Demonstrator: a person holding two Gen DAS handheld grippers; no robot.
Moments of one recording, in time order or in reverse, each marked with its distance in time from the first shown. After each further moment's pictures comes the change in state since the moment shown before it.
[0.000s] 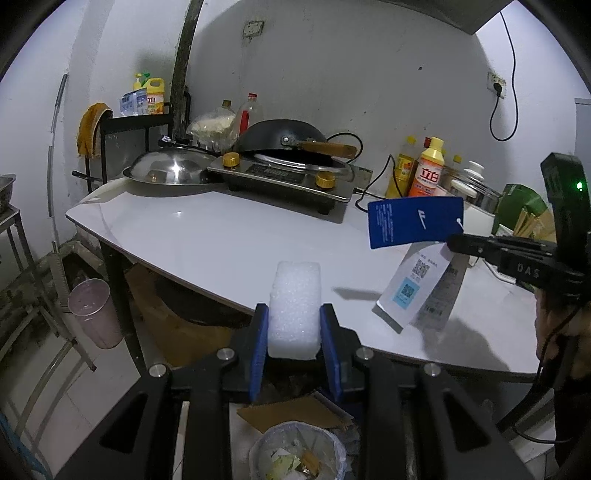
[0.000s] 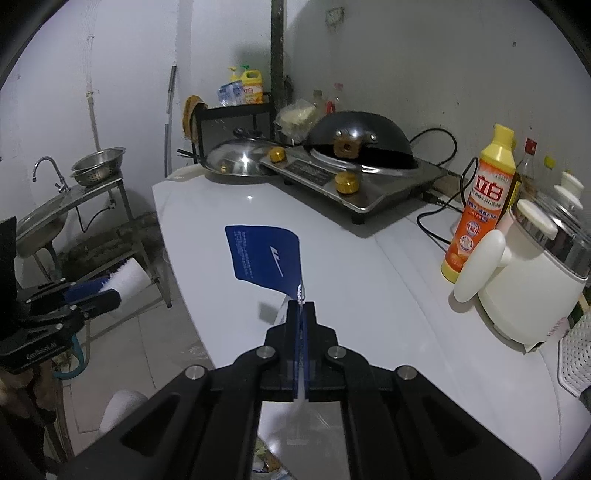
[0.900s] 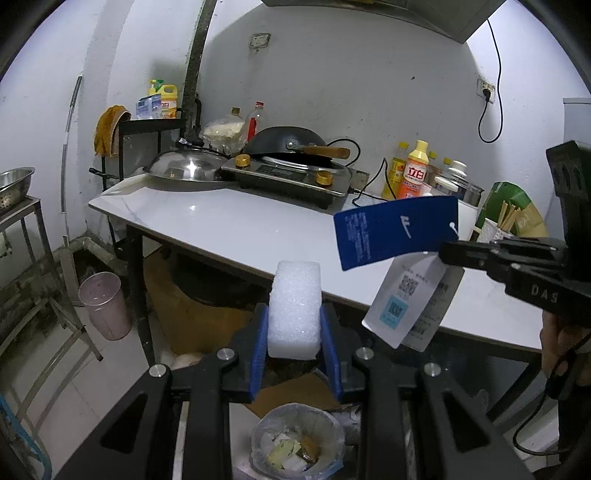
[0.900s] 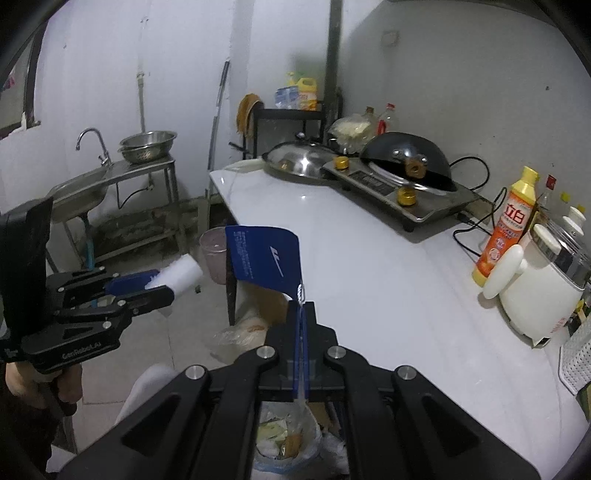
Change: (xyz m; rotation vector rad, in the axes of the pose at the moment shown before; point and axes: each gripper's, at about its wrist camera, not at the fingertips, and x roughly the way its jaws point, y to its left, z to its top) left arm -0.062 0.004 -0.043 -0.012 -0.029 0.013; right arm -0.066 0.095 -0.037 -0.131 -0.007 0.088
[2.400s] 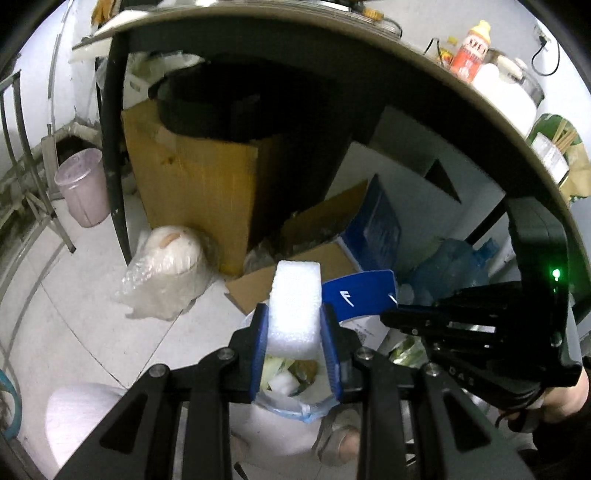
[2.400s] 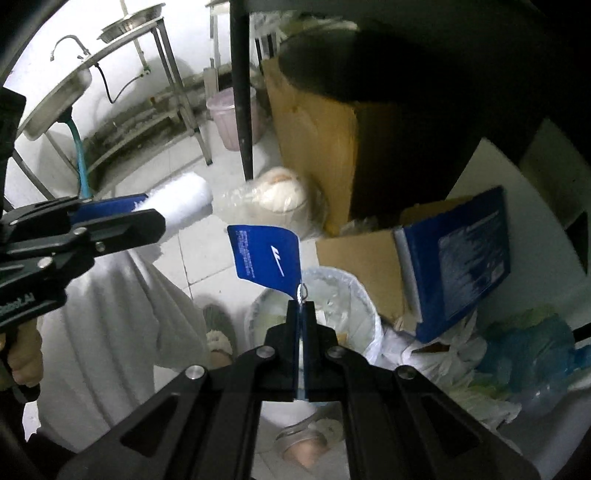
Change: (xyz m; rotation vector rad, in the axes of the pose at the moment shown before) left arm 0.143 0.025 -0.168 -0.123 0.406 -0.013; right arm 0.227 0.027 -0.202 0.057 0.488 0.120
